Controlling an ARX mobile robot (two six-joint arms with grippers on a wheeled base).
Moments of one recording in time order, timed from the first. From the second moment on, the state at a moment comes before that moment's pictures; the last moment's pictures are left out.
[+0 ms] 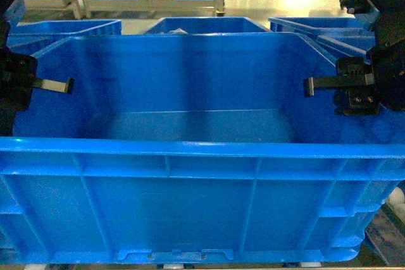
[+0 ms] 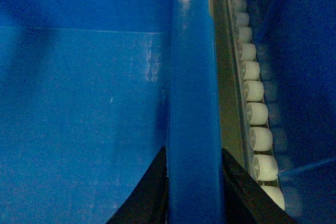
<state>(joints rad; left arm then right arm) -0.16 1.67 0.96 0.03 -0.48 0.03 0.28 1.70 0.97 0.05 0.17 0.13</state>
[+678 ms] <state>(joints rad) -0.08 1.45 0.65 0.79 -0.12 -0.02 0.21 1.41 0.66 0.76 0.21 0.04</state>
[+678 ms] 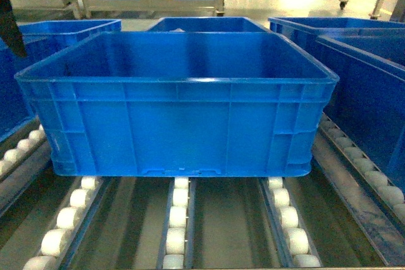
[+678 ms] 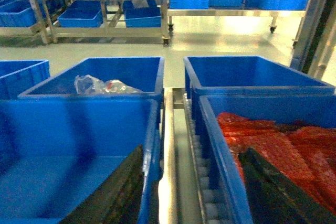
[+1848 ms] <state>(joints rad) 0.00 0.69 0.02 0.66 0.00 -0.01 0.00 0.66 0.01 0.63 0.00 0.01</state>
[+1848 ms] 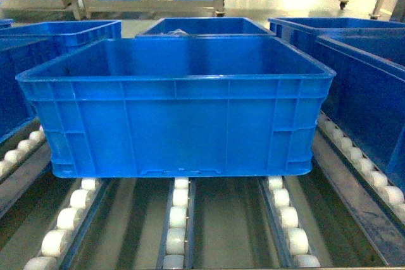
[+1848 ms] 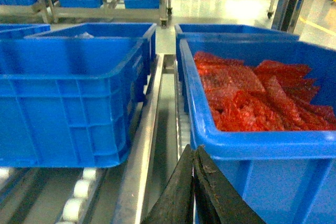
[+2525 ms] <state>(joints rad) 0.00 0.31 0.02 0.31 0.00 -0.01 0.00 0.30 0.01 0.30 0.00 0.01</state>
